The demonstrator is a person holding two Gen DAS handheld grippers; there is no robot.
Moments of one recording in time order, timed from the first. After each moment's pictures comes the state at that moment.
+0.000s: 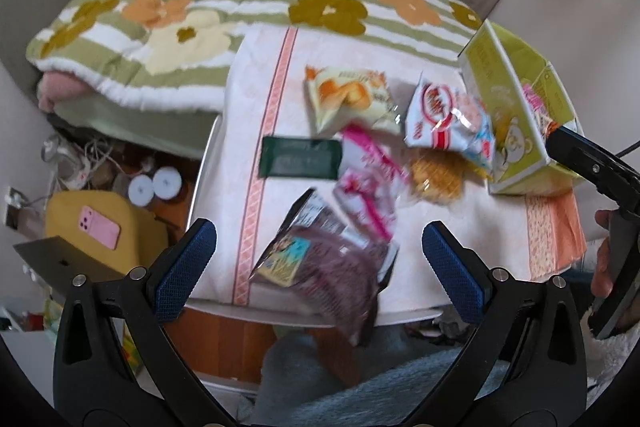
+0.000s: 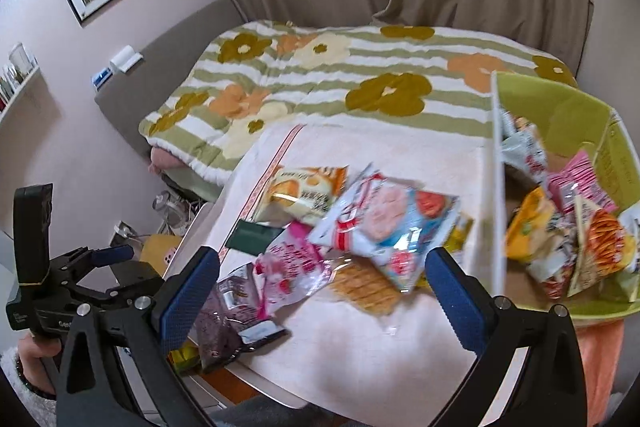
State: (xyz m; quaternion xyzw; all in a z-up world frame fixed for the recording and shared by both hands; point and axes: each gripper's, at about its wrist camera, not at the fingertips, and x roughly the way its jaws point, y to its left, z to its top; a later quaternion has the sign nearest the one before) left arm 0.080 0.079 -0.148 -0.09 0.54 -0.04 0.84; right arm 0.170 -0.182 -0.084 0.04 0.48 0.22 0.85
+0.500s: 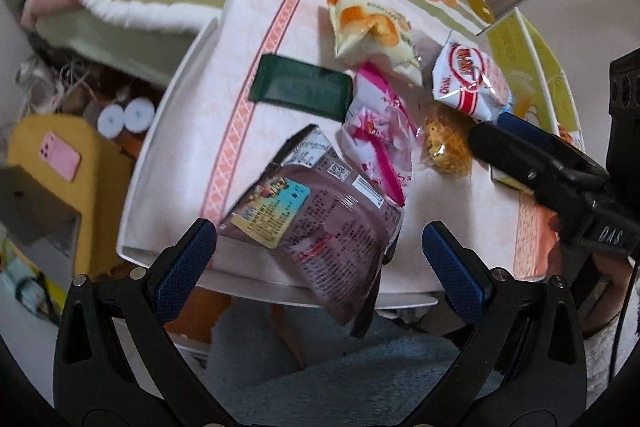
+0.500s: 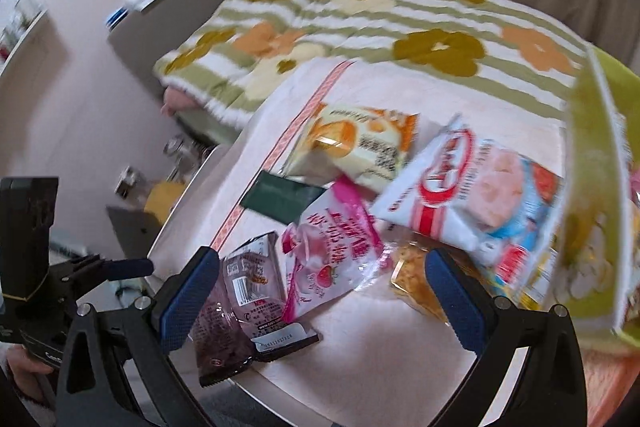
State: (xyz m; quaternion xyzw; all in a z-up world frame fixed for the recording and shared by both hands) left arm 0.074 0.085 -0.215 -0.19 0.59 -0.04 0.78; right arm 0.192 -0.117 -0.156 -0.02 0.53 0.30 0.79
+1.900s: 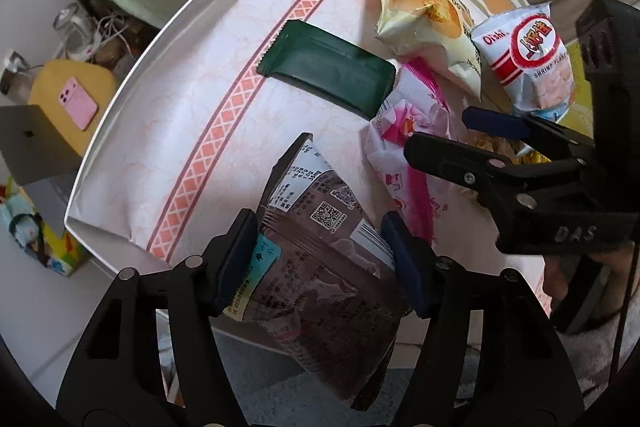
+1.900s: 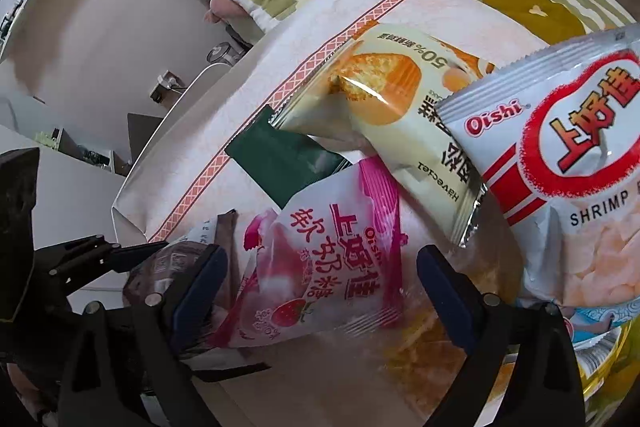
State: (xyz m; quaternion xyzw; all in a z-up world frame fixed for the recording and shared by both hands) left arm 0.096 0.062 -0.253 -0.22 0.61 0.07 0.75; right arm 0.248 -0.077 -0.231 -0.10 0.61 0.41 0.67
